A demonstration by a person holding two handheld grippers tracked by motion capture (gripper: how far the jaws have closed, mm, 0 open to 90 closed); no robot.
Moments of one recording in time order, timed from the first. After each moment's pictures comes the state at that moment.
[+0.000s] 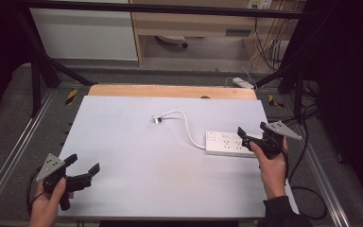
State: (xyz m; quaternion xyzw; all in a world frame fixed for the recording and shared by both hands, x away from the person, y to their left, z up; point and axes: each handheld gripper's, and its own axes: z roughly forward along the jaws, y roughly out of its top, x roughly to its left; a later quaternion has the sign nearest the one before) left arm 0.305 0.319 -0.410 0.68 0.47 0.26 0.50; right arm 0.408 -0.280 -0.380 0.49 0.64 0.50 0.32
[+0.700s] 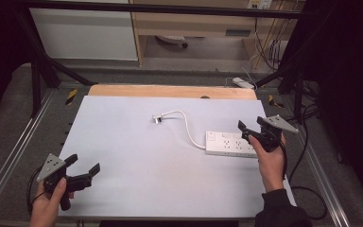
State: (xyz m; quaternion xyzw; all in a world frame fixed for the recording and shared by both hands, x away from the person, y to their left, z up) left arm 0.306 0.318 -0.410 0.68 0.47 0.26 0.50; right arm 0.429 -0.280 -0.380 0.50 0.63 0.49 0.33
